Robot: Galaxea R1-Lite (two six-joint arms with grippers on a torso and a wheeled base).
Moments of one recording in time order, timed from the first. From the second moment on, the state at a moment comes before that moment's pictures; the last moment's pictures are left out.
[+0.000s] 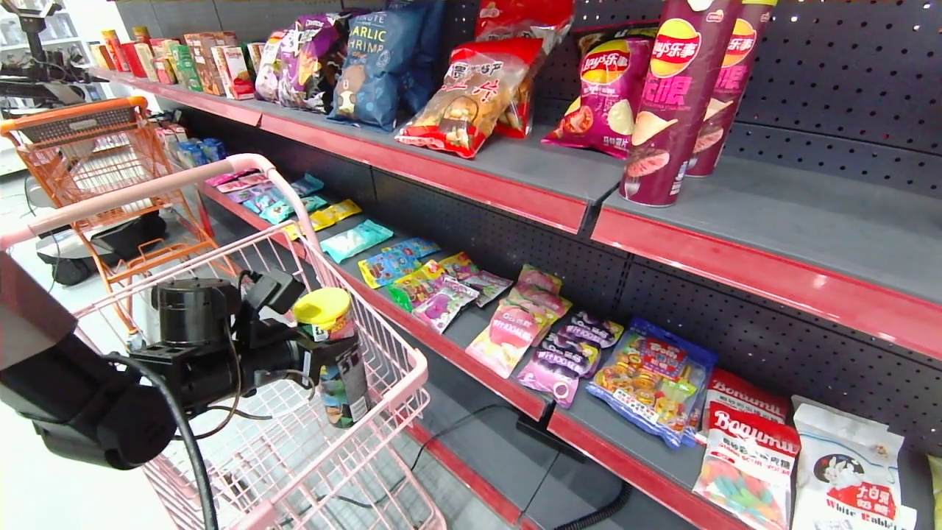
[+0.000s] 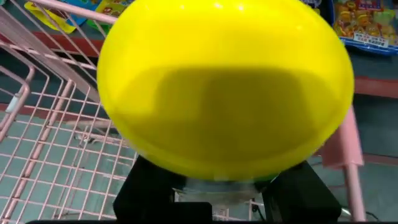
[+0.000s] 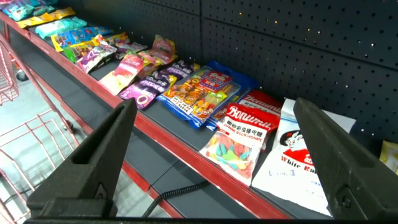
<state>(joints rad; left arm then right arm) -0.13 1.96 -0.55 -0.98 -0.43 0.15 0.00 0.00 0.00 0.00 0.00 0.00</state>
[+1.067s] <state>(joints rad) -0.10 0.70 -0.62 0.03 -0.24 0.09 0.00 0.00 0.00 0.01 0.00 0.00</state>
